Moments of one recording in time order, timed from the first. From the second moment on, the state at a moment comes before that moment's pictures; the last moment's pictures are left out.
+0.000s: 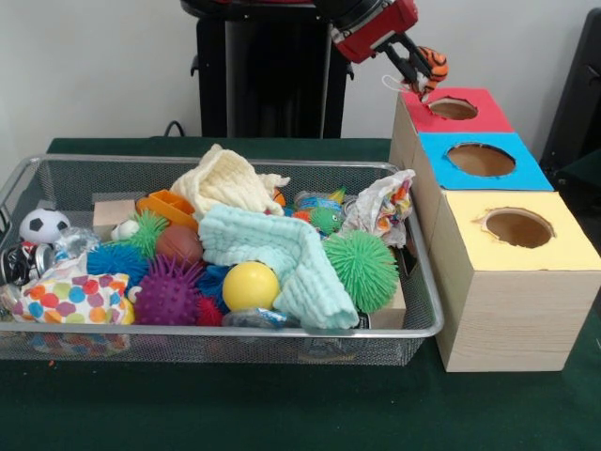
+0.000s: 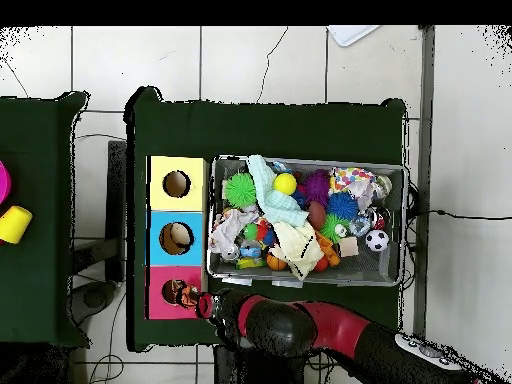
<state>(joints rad) -1.04 -0.52 0.89 2.41 -0.19 0.18 1.72</state>
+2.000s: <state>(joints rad) -0.98 -0.41 0.90 2.41 -0.19 -0.01 1.72</state>
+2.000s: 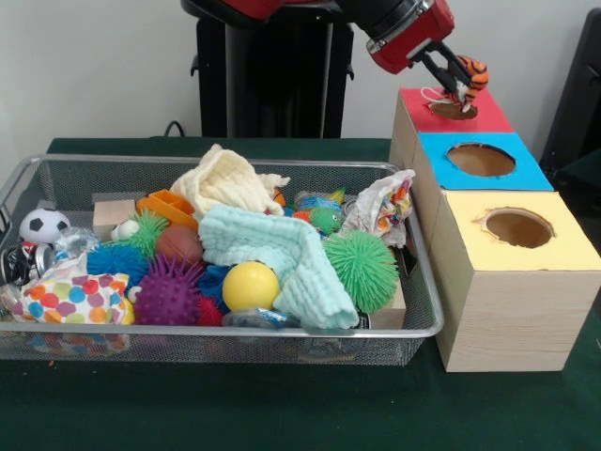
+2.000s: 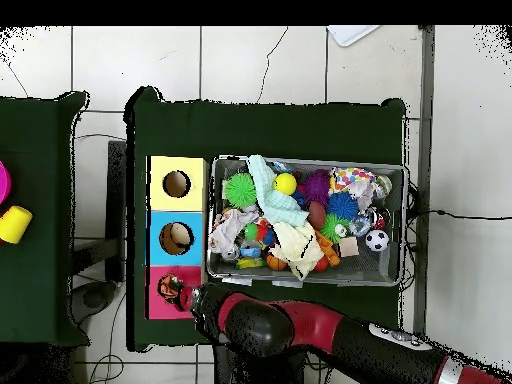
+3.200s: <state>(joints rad) -0.93 -0.39 0.83 2.40 -0.21 -0.01 1.72</state>
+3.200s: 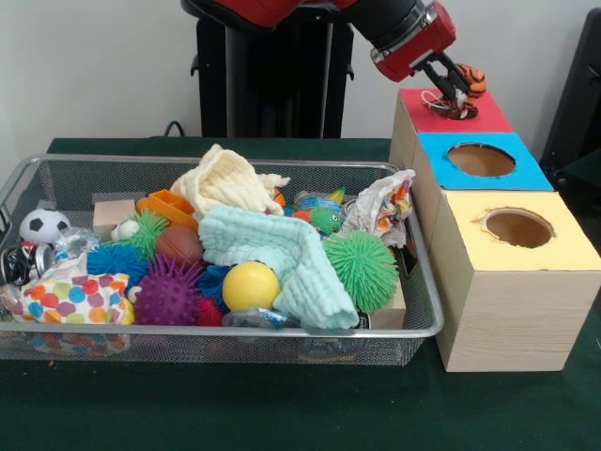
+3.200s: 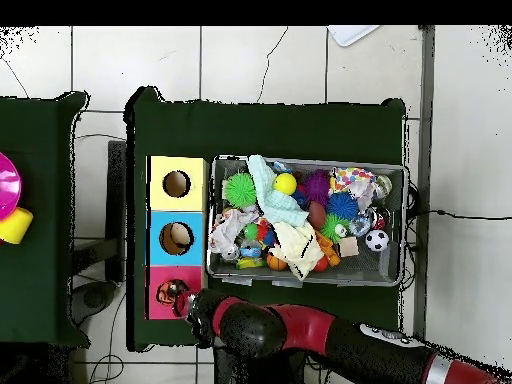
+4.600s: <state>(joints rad) -0.95 -0.39 0.83 2.40 -0.26 -0.01 1.72</state>
